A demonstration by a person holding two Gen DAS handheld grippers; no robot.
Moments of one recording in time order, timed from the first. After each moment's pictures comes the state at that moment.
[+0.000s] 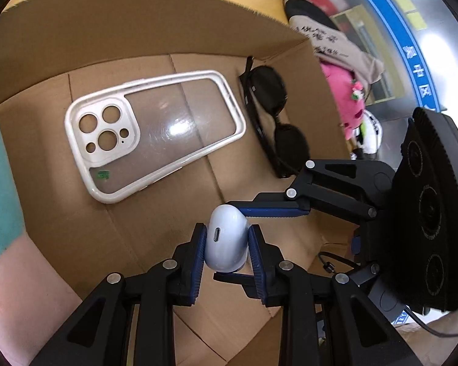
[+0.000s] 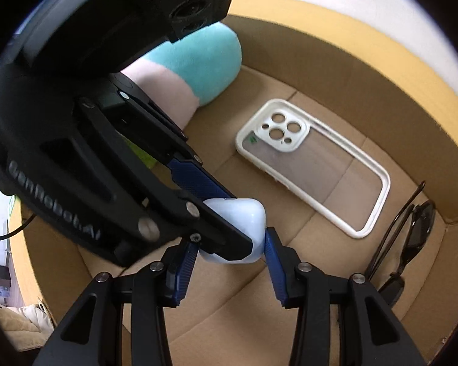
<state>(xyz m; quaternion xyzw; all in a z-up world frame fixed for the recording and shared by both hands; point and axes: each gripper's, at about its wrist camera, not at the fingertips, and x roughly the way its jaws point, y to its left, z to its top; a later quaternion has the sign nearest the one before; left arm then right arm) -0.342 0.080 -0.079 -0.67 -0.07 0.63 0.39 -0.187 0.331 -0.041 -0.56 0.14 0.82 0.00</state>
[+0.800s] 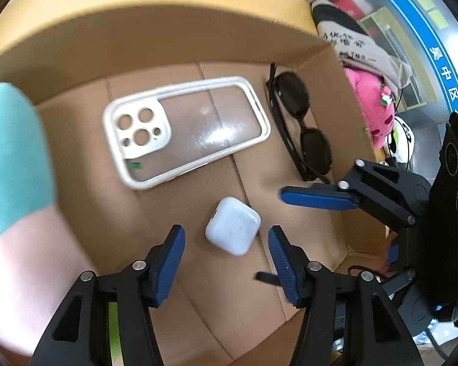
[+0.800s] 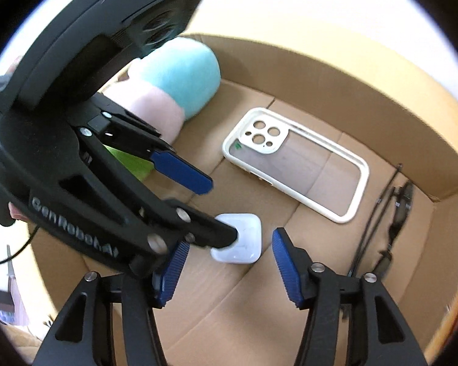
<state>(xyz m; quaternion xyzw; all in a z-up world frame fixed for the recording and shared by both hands) -0.324 0.069 -0.053 -0.65 -0.03 0.69 0.31 -0.139 0.318 -0.017 -0.52 0.18 0.83 0.07</state>
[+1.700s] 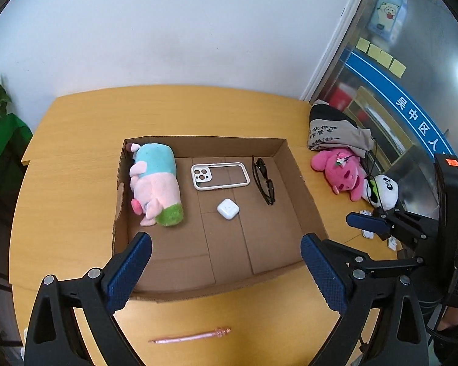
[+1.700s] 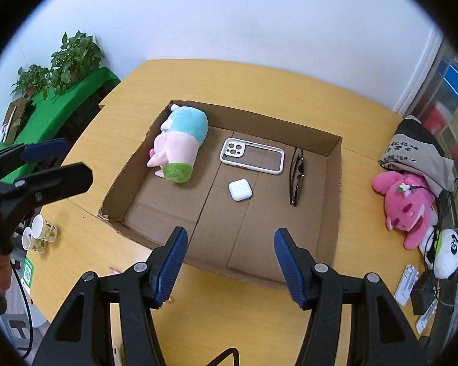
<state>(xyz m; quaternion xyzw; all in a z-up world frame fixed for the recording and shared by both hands) -0.105 -0.023 0.176 -0.46 -0.05 0.87 0.18 -0.061 0.207 0.178 -0.47 0.19 0.82 0.27</state>
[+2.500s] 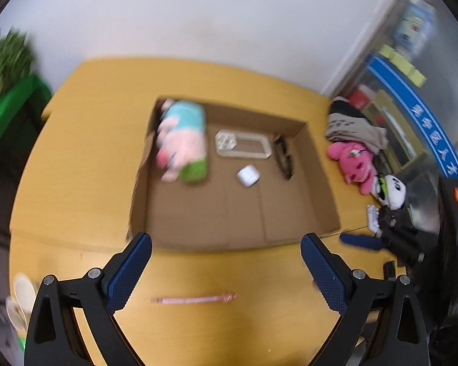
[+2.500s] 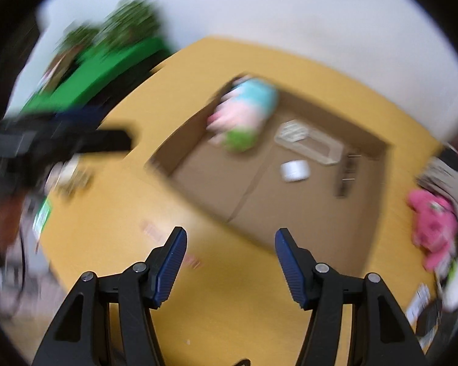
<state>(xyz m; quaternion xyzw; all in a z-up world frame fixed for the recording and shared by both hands) -0.058 -0.069 0.137 -0.50 -0.10 0.85 0.13 -0.072 0.135 0.148 -0.52 0.13 0.83 0.12</state>
